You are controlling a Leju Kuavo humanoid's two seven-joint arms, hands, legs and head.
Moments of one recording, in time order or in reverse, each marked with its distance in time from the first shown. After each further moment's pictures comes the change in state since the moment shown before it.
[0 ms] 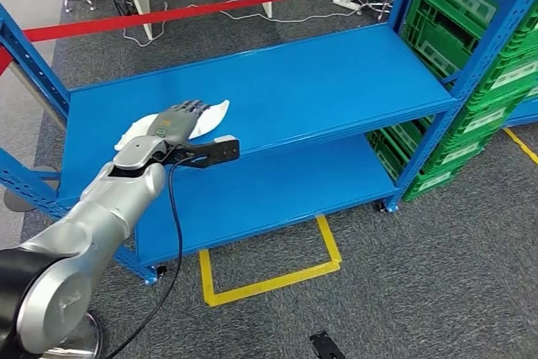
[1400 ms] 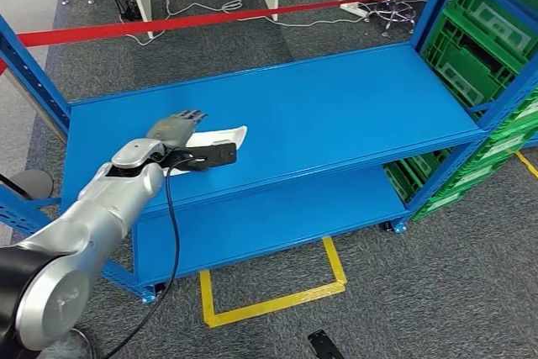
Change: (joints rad) left arm 0.005 0.014 0.000 0.007 0.017 -0.094 0.001; right arm -0.006 0.001 -0.001 0.003 0.005 0.004 -0.006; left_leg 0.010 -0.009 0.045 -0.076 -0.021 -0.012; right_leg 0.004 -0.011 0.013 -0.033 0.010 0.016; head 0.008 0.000
